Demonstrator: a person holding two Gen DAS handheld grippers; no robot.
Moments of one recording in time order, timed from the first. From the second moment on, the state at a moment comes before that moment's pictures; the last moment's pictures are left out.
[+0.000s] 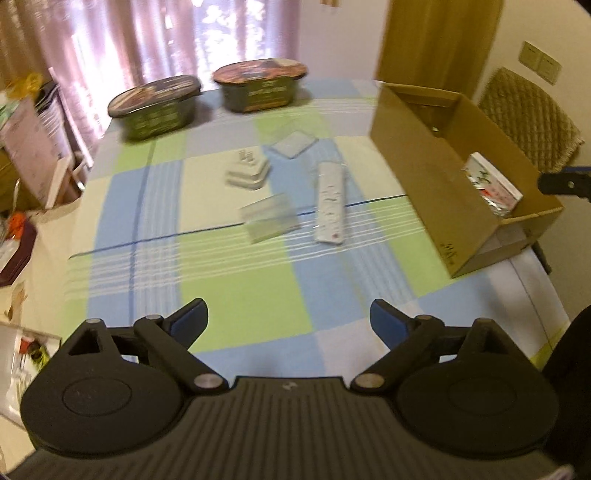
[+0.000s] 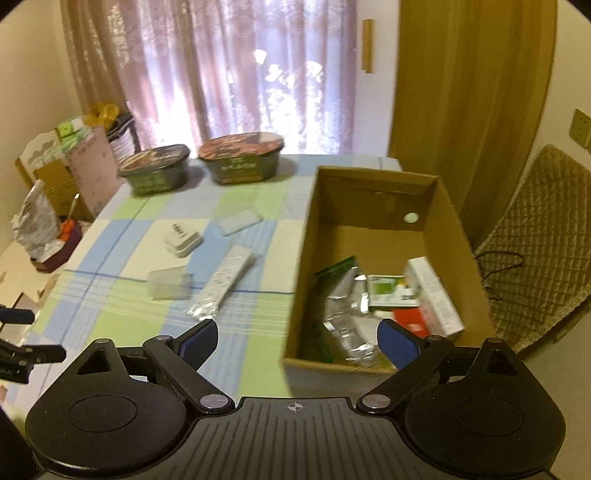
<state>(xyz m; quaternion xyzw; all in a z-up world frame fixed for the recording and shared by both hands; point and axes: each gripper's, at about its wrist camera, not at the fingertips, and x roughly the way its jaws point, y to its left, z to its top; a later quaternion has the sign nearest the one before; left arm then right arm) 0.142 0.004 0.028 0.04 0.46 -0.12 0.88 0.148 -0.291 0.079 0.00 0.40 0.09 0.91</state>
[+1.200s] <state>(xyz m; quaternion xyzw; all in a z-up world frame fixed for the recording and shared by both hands) 0.269 0.043 -0.063 -0.02 0.46 -0.14 0.88 0.259 -0.157 -0.040 -0.07 0.46 0.16 0.87</state>
